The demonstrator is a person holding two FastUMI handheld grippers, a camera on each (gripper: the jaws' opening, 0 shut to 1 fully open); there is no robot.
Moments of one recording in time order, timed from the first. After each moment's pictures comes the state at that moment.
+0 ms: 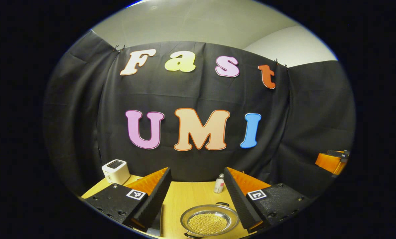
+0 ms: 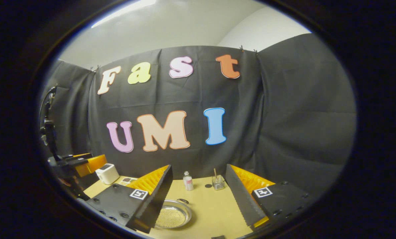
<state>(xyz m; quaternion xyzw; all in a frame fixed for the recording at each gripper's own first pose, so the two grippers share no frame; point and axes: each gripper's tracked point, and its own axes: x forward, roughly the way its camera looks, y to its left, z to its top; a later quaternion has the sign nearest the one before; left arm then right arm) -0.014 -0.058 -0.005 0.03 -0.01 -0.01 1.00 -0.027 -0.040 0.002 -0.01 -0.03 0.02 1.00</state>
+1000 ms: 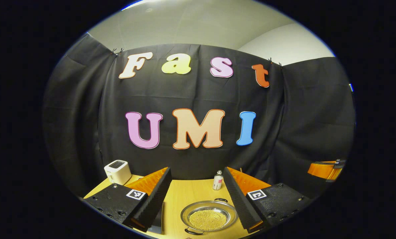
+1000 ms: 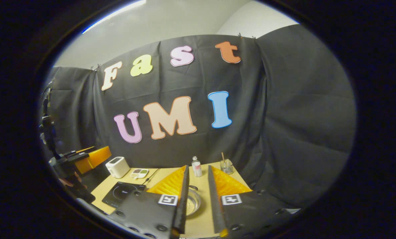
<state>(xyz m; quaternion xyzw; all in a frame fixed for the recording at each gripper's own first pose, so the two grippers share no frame) -0.049 -0.060 -0.014 0.04 0.00 -0.01 1.00 -0.051 -0.035 -0.047 0.02 0.04 0.05 1.00</state>
